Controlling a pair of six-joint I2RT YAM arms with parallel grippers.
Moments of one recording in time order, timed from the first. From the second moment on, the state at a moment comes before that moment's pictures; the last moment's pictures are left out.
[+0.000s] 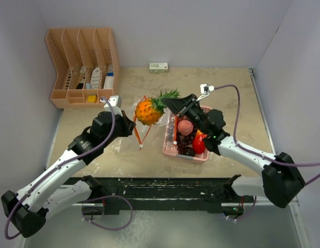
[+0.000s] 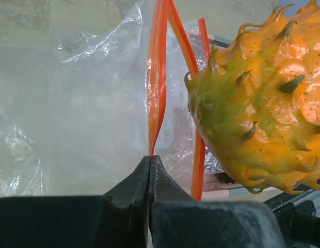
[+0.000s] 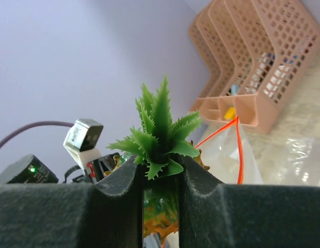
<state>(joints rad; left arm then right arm) -0.65 0.88 0.82 -0.38 -0.18 -0.59 0.65 1.23 0.69 0.79 -0.10 0.93</state>
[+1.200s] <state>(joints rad) -0.65 0.94 0.86 -0.26 -0.15 -0.70 0.80 1.30 0.72 0.52 0.20 0.73</state>
